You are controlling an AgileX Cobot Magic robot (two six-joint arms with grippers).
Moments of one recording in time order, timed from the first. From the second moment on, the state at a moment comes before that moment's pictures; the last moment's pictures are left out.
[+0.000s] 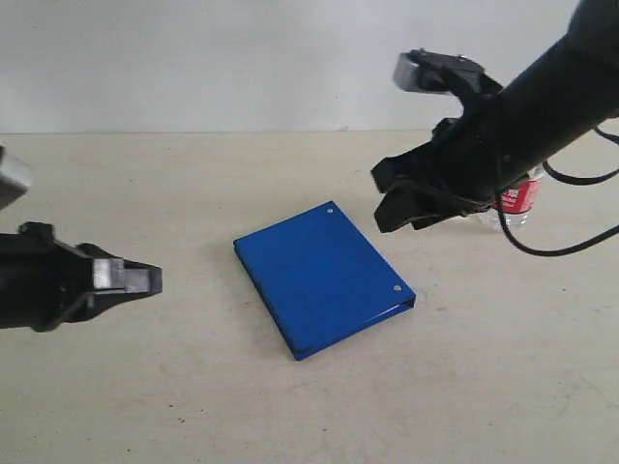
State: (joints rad) left arm -0.19 1.36 -0.45 -1.72 0.59 1.50; right arm 0.29 1.65 -1.13 0.66 0.79 -0.54
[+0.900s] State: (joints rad) left arm -0.30 2.01 -0.93 -1.75 0.54 1.28; right arm 0.22 1.96 -1.14 0.90 0.59 -0.94
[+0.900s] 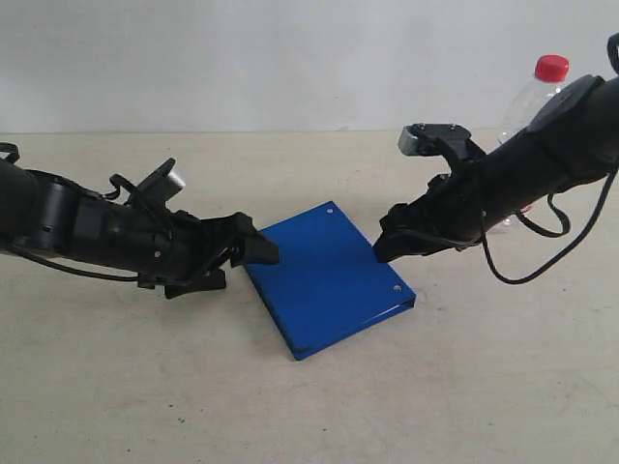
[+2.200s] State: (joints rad) left arm -0.29 2.11 -1.08 -1.63 0.84 1.32; right arm 0.21 2.13 -1.27 0.97 0.95 -1.16
